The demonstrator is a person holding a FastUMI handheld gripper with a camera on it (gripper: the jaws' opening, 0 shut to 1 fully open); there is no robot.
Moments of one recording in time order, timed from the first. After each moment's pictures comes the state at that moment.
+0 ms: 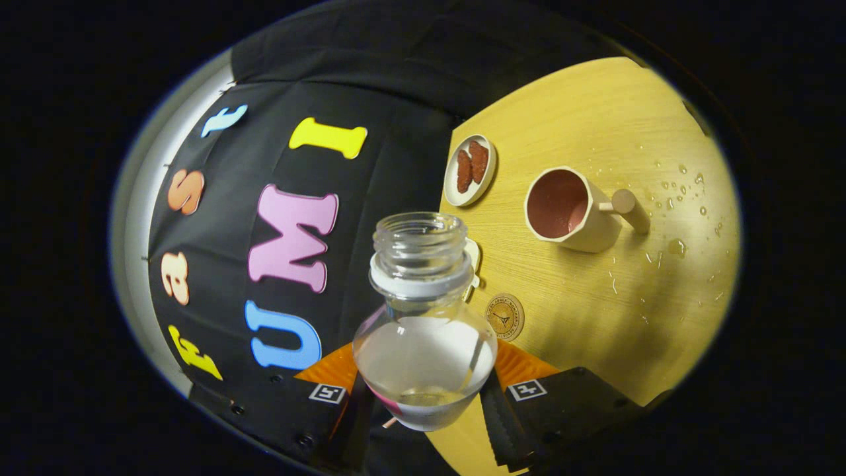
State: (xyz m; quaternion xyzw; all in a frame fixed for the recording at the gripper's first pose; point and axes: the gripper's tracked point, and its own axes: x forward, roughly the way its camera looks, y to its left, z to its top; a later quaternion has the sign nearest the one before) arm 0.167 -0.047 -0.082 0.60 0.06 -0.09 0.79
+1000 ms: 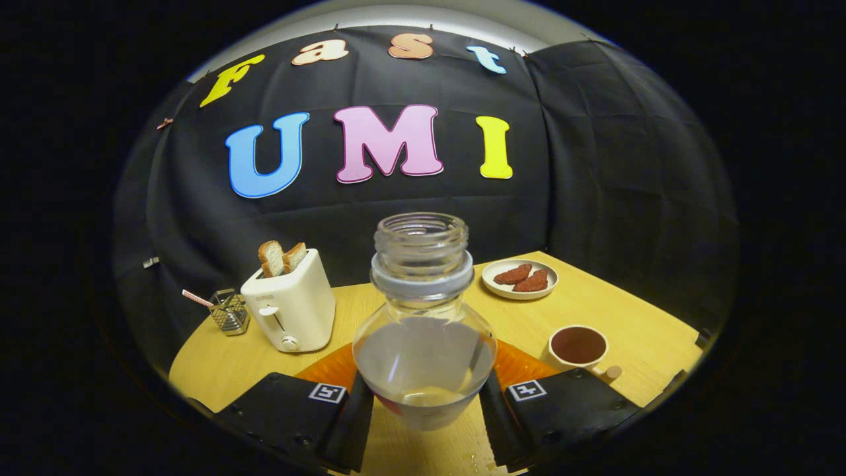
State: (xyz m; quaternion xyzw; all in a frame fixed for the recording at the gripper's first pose) arm 0.217 -0.027 -0.106 0.05 0.04 -0.13 0.99
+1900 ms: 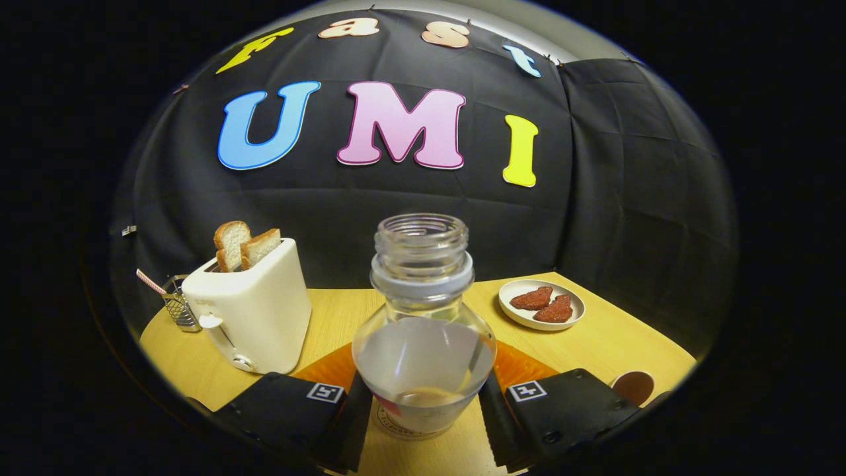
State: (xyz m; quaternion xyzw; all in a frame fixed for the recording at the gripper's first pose) arm 0.336 -0.034 -0.123 0.01 0.04 -0.14 0.99
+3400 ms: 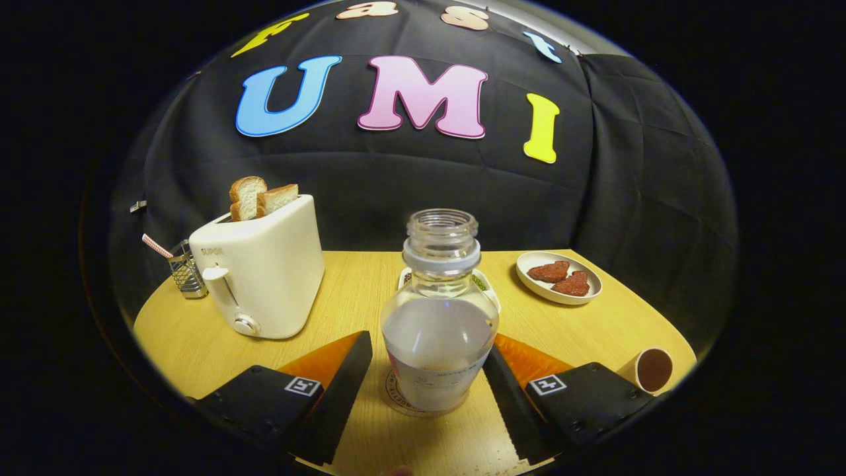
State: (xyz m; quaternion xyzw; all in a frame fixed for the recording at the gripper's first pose) arm 0.315 -0.016 -0.166 -0.01 0.10 -0.11 0.99
